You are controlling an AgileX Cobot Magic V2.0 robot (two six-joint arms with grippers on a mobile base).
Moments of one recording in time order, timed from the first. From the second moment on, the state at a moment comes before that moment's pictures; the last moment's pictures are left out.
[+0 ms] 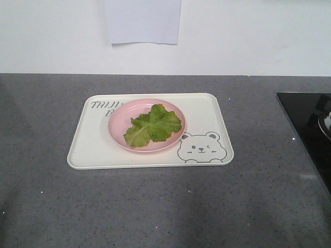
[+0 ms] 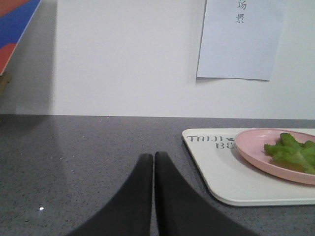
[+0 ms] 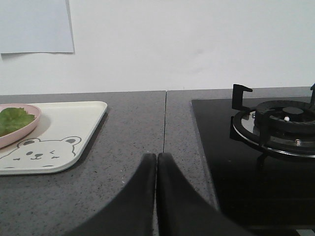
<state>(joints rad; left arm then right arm) -0.01 -0.01 0.02 -0.20 0.02 0.13 0.00 -0.01 0.03 0.01 0.10 0.04</state>
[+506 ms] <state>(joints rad) -0.01 -0.01 0.02 -0.20 0.02 0.13 0.00 -0.01 0.03 0.01 0.10 0.04</state>
